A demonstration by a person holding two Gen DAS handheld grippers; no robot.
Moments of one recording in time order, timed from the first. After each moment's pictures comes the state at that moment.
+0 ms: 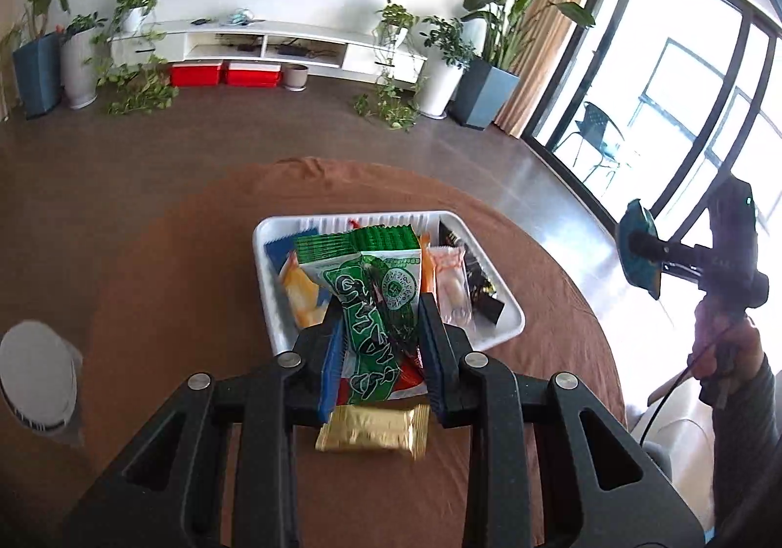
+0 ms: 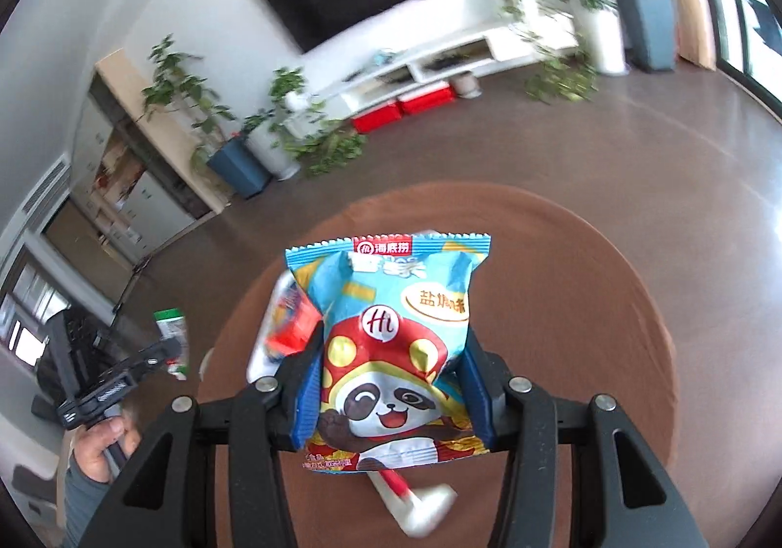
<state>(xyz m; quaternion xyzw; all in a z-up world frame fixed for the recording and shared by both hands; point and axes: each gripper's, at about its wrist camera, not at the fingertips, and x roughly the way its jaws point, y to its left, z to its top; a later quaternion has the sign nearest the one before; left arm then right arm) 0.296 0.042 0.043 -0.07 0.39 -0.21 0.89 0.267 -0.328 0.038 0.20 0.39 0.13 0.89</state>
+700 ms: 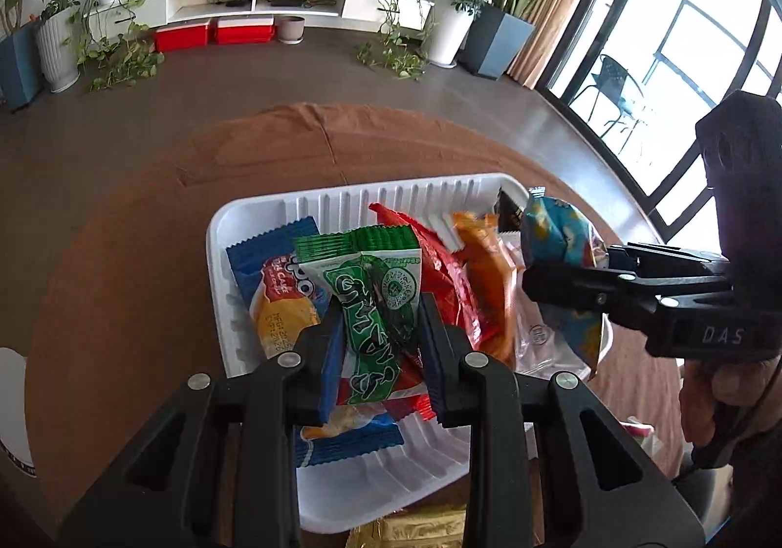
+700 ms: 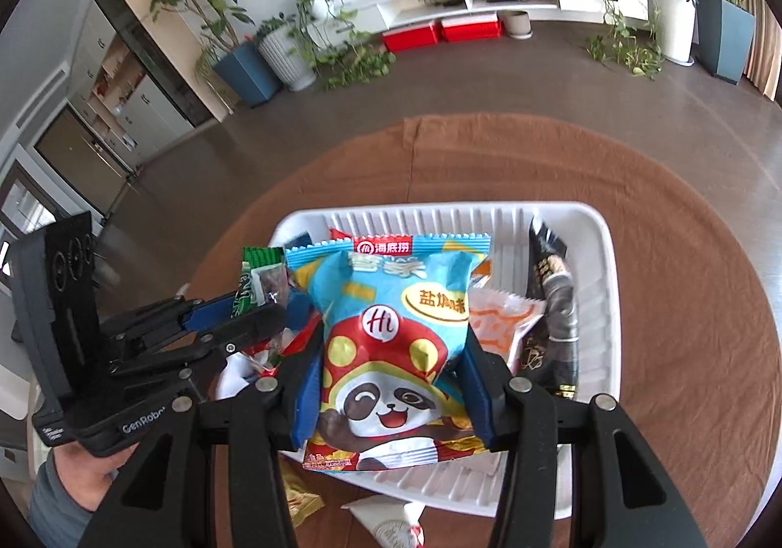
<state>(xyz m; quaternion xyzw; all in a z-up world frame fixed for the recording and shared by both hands) 0.412 -0.003 -0.055 -0.04 0.46 -0.21 0.86 0.392 -0.201 -0.047 0.11 0.49 0.16 0.85</state>
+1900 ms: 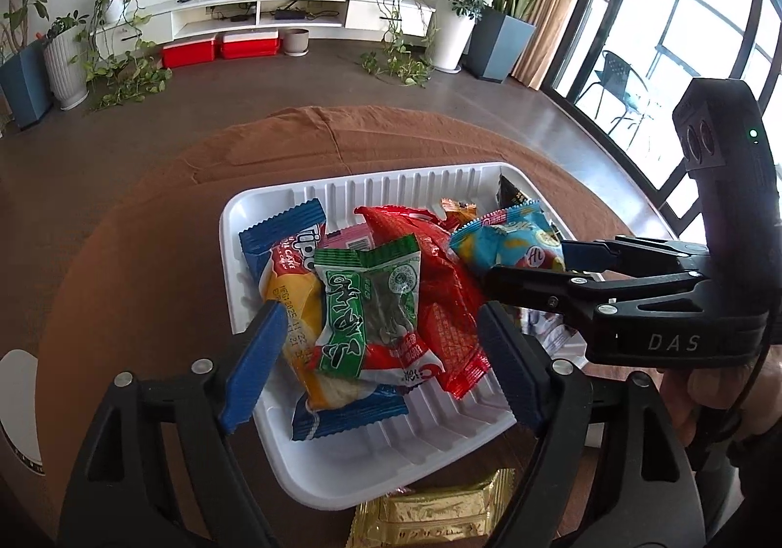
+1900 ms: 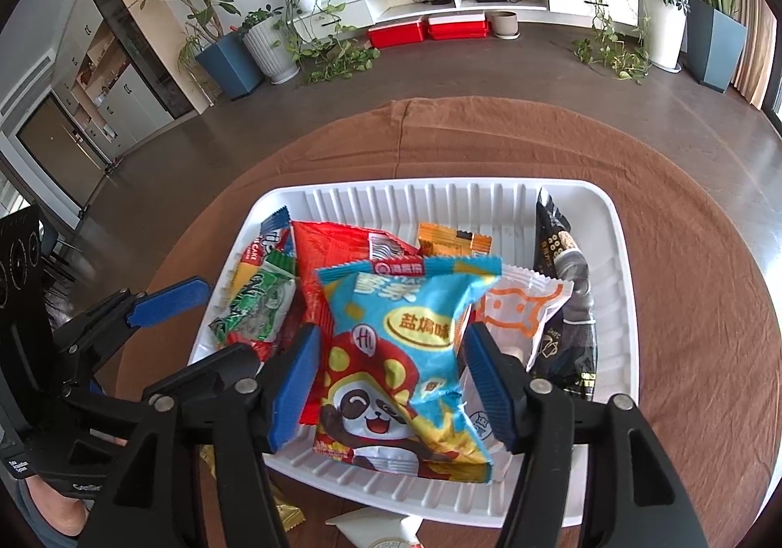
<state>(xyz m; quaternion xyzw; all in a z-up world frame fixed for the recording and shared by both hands) 0.411 -0.008 -0.076 -0.02 0.43 -0.20 0.88 0.390 -0.186 -0.064 0.09 0.49 0.13 0.86</state>
